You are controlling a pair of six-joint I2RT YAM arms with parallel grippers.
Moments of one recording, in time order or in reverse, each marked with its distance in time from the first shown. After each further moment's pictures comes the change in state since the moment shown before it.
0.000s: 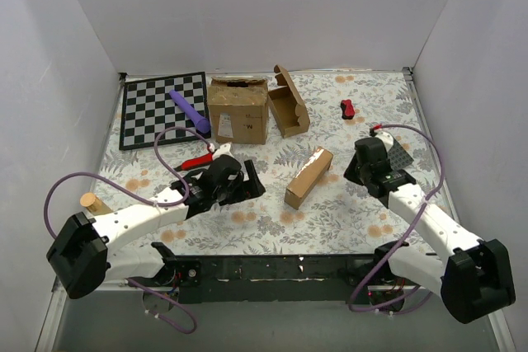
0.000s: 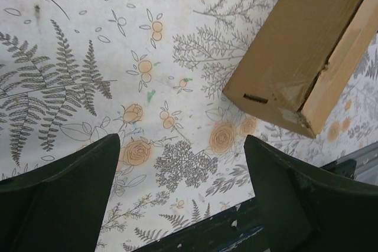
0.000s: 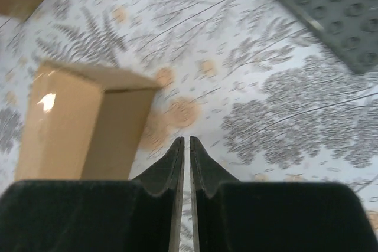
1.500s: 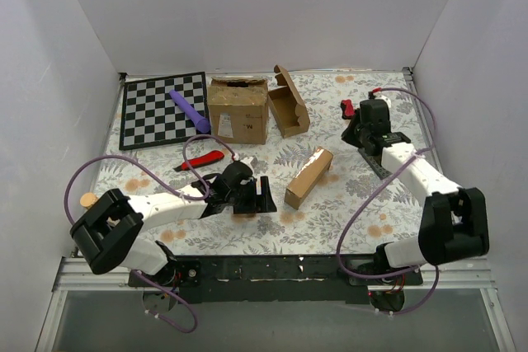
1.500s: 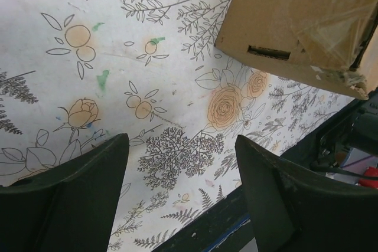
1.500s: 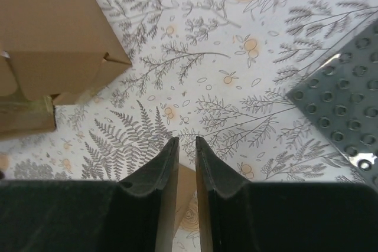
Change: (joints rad) left arm -0.024 0.223 -0.076 0.244 0.320 0.139; right arm -0.200 0.413 0.307 0.164 -0.172 -0.116
